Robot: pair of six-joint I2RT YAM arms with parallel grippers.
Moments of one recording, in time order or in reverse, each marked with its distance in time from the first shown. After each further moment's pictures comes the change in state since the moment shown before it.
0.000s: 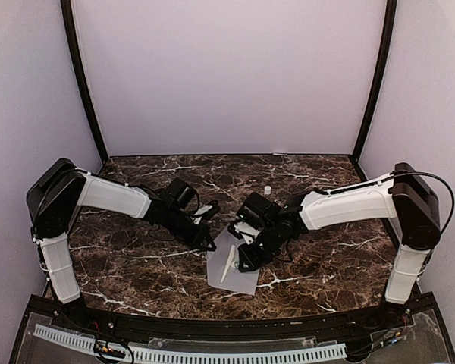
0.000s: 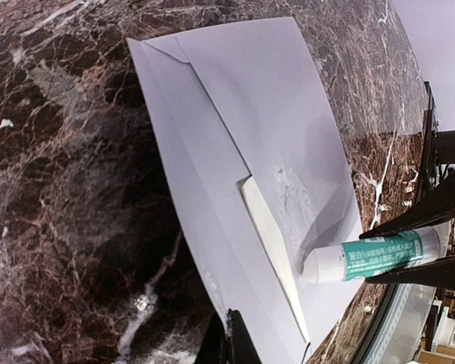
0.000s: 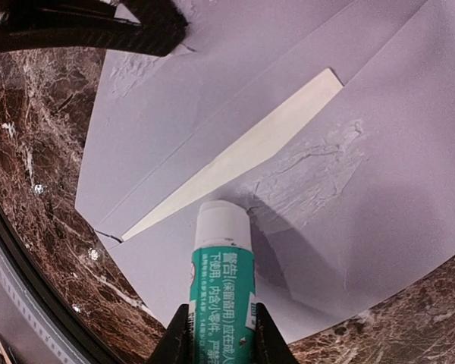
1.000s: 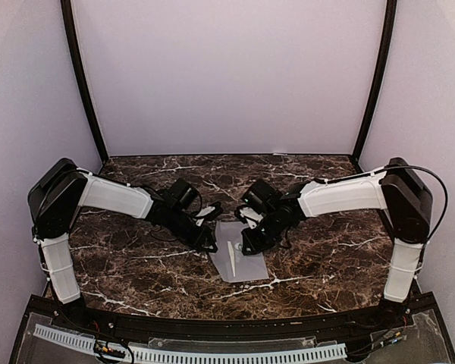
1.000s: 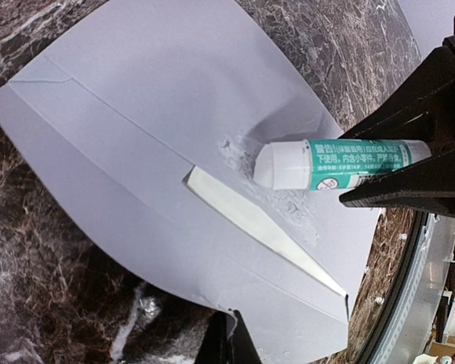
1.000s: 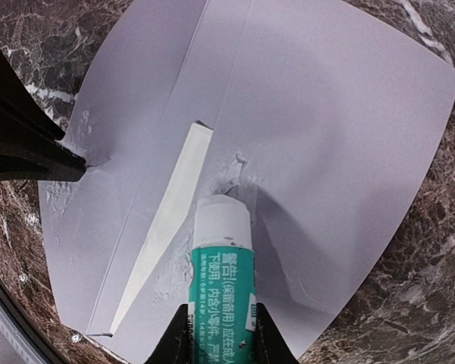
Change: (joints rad) left arm -0.019 0.008 0.018 -0.021 -0.014 0.045; right arm -0.116 0.059 0.059 0.017 0.042 -0.043
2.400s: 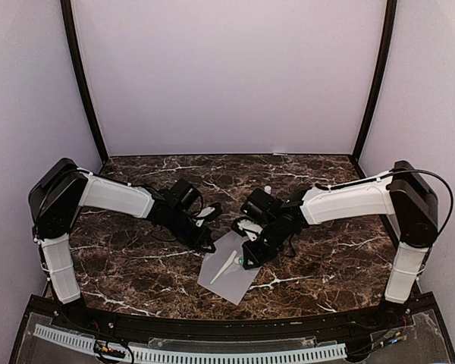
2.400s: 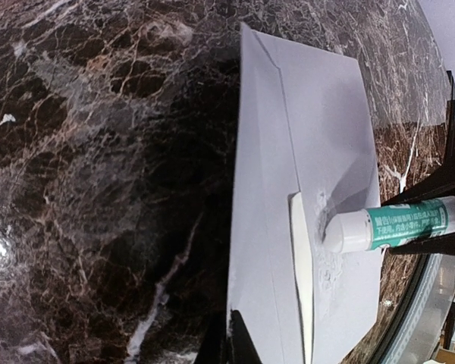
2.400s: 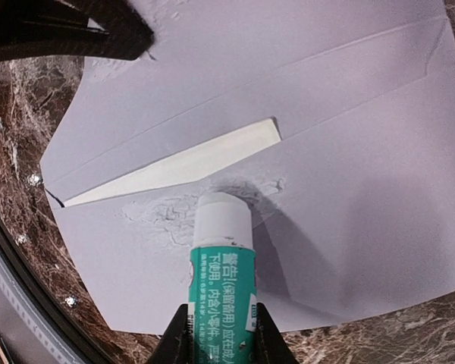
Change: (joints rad) left arm -0.006 0.004 0.015 -0.037 -0.063 0.000; right arm 0.066 -0.047 -0.047 -0.057 -0.071 -0.032
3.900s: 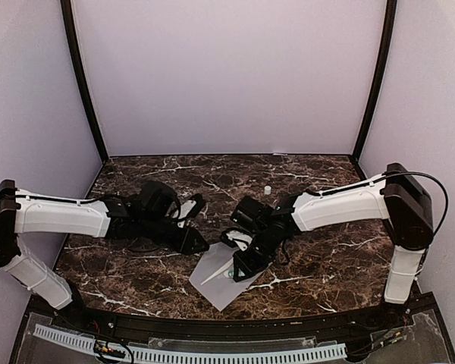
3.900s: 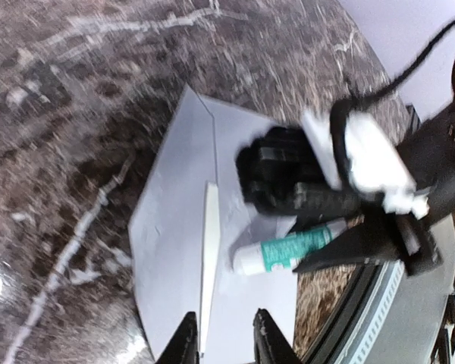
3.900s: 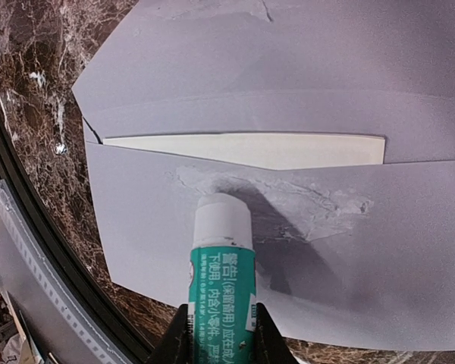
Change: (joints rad) left arm -0.091 -0.440 -0.271 0.128 -0.168 -0.185; right arm 0.077 0.038 0.041 -0.019 -0.115 0.031
